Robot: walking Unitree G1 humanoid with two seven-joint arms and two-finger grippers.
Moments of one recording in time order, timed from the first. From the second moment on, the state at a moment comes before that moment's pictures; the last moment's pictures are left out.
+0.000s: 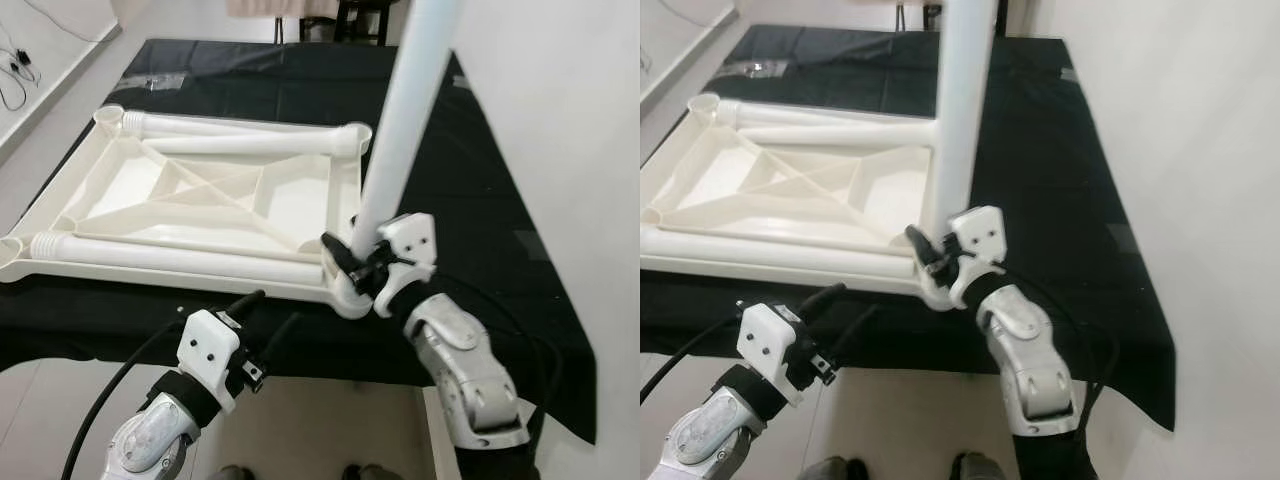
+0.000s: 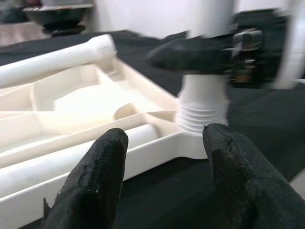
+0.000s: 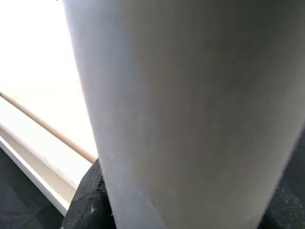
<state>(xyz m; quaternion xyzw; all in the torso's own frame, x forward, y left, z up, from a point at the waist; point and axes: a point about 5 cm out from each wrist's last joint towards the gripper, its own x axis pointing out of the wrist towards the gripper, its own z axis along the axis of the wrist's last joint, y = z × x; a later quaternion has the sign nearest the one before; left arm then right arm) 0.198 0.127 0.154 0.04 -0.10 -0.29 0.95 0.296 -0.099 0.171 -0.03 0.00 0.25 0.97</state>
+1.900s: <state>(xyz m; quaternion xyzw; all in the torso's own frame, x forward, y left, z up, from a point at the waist) 0.207 0.111 0.126 -0.07 -0.03 -0.37 0.93 0.316 -0.092 0.162 0.01 -0.01 0.16 0.99</state>
